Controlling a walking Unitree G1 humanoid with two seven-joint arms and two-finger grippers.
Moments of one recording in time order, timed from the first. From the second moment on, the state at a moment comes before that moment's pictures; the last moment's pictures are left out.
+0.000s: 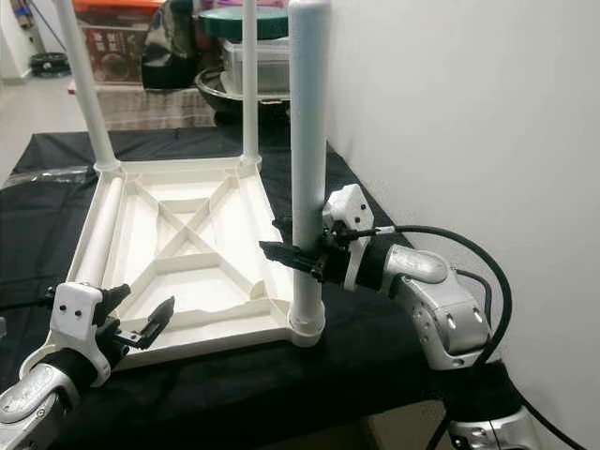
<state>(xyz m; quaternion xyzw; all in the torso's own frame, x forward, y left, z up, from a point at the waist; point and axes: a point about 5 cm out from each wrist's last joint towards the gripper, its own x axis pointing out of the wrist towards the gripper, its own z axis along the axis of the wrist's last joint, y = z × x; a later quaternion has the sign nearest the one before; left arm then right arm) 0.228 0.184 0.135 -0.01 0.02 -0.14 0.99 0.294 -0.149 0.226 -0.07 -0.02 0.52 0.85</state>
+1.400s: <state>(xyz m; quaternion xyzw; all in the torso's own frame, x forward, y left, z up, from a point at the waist) 0.230 0.193 0.132 0.00 0.03 -0.12 0.99 0.275 -0.126 0.205 0.01 -0.02 0.56 0.83</state>
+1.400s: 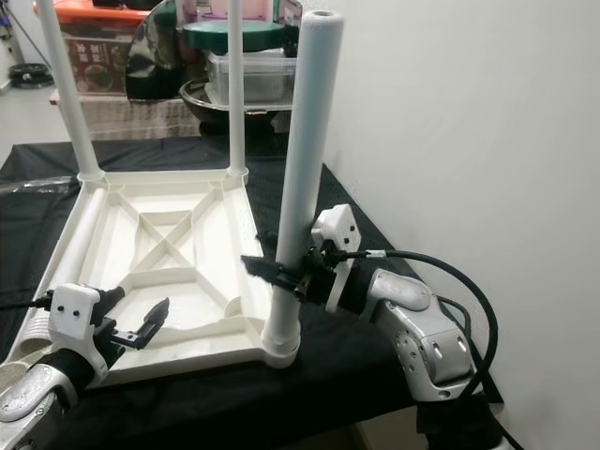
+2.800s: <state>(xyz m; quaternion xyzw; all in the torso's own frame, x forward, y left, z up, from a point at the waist) 0.231 0.203 0.128 0.00 0.03 -0.08 1.00 0.351 -0.137 0.152 -0.04 0.02 0.09 1.00</state>
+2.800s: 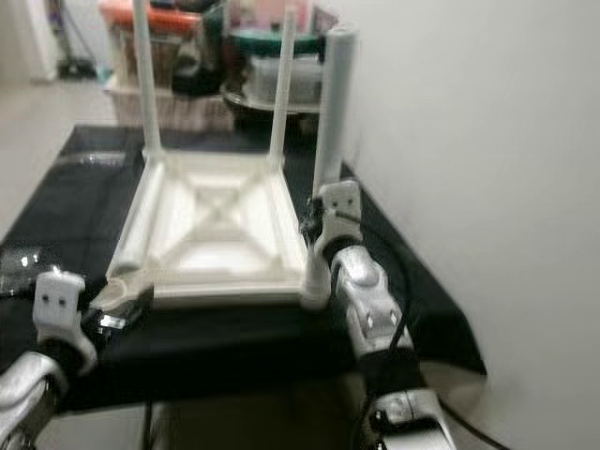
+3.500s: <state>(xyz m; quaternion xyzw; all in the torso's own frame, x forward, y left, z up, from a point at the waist) 0.231 0.202 0.126 0.00 0.03 -0.08 1.00 0.370 -0.119 0.181 0.04 0.00 0.15 0.99</state>
